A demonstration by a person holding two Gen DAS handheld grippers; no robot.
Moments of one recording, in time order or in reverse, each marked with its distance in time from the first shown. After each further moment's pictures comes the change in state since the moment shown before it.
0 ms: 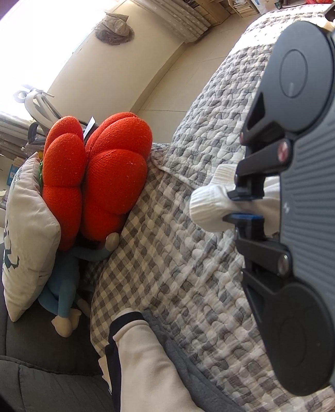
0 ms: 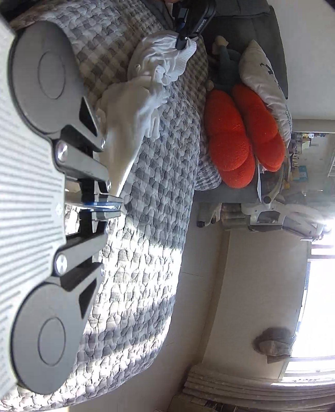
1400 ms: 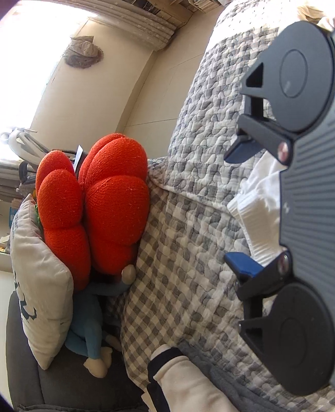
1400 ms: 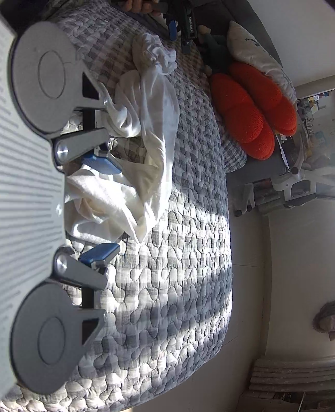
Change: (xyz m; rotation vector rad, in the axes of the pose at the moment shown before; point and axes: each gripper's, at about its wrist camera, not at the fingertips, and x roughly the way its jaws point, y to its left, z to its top) left arm 0.041 -0.020 0.007 0.239 -0.009 -0.021; right arm 0.000 -0.059 -0.022 0.207 0.199 0.116
